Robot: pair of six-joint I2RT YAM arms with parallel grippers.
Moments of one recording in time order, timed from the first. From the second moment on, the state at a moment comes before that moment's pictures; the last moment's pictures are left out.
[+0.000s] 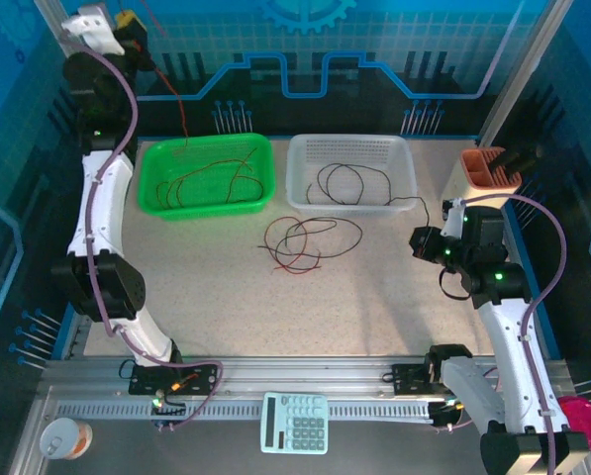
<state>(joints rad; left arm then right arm) 0.16 1.72 1.82 0.26 0.18 -0.26 0.01 0.81 0.90 -0.79 -0.35 0.43</state>
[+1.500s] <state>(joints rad) 0.04 2.14 1.83 -0.73 -0.19 -0.15 0.01 0.85 1.00 -0.76 -0.45 0.42</state>
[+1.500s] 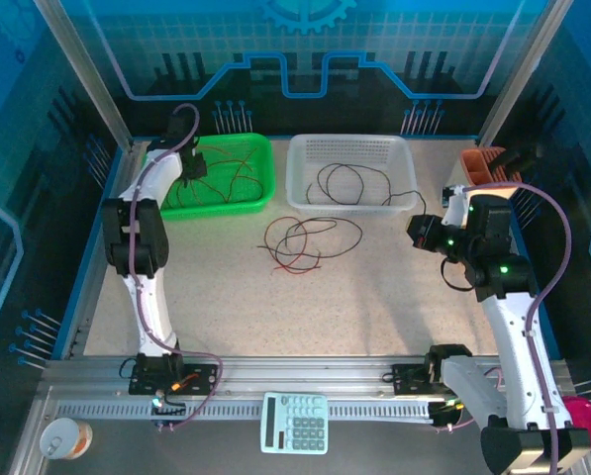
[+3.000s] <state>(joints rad) -0.10 1.69 1.90 -0.78 0.18 -0.31 0.20 1.39 1.65 -0.58 -0.47 0.46</state>
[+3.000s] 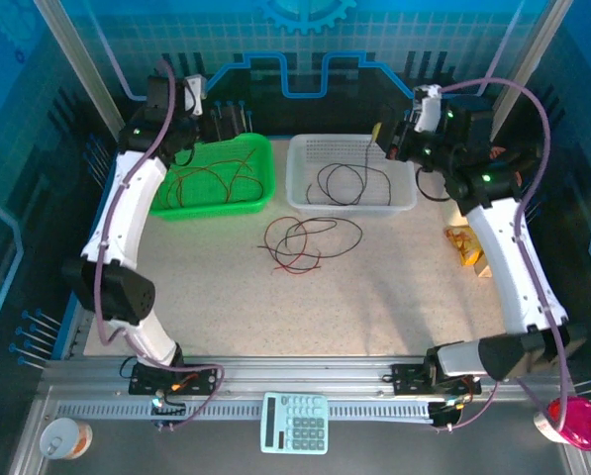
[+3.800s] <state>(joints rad) -0.10 1.31 1.45 -0.59 0.26 -0.46 0.22 1.82 1.55 -0.48 -0.29 0.43</state>
